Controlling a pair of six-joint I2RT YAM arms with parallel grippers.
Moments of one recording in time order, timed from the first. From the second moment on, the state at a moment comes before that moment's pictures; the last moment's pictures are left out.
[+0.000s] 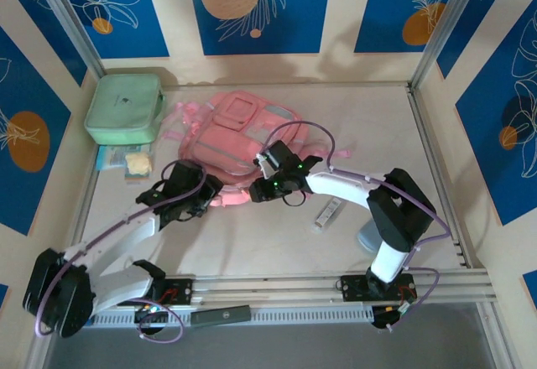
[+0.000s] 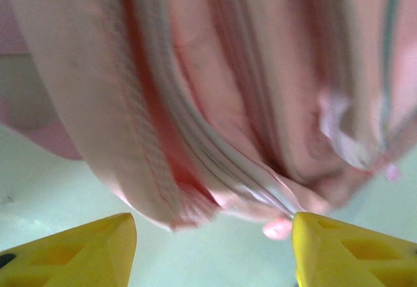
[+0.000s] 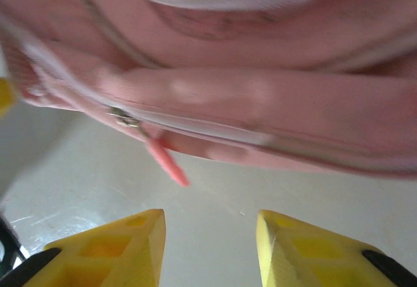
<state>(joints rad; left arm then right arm) -0.51 1.13 0.63 -0.42 0.04 -1.32 0.80 1.71 1.10 -0.39 -0.29 0.41</state>
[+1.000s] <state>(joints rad) -0.51 1.25 0.60 -0.31 -0.03 -1.42 0.99 1.93 1.29 -0.43 0.00 0.27</state>
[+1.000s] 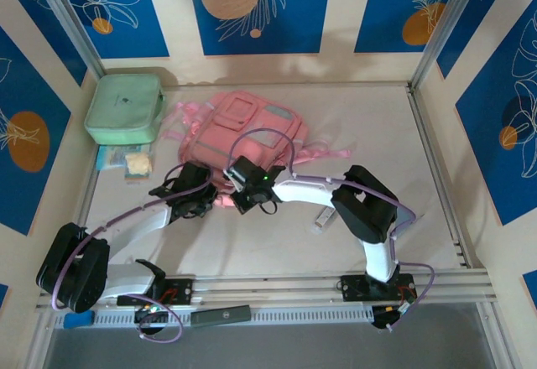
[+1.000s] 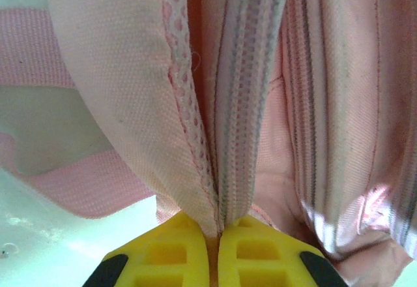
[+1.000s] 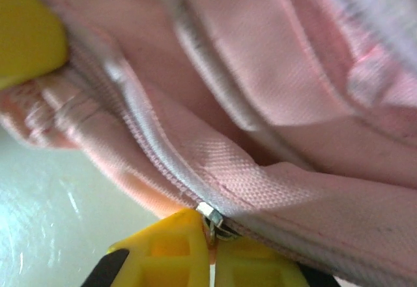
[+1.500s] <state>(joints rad) -0.50 1.16 0.57 -0.23 0.10 -1.41 0.97 1.82 1.31 -0.62 0.17 0.63</state>
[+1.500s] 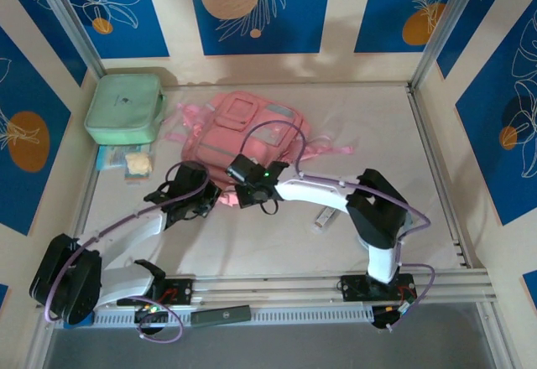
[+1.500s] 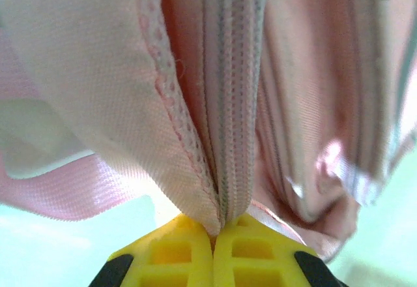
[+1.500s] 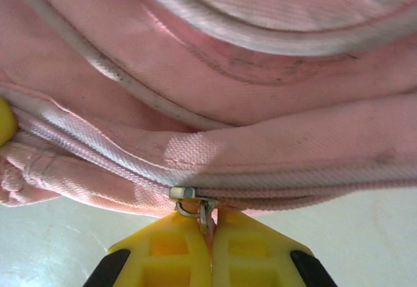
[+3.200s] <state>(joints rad) -0.43 1.16 0.56 -0.29 0.08 -1.34 0.97 1.95 1.43 -0.64 0.06 0.55</state>
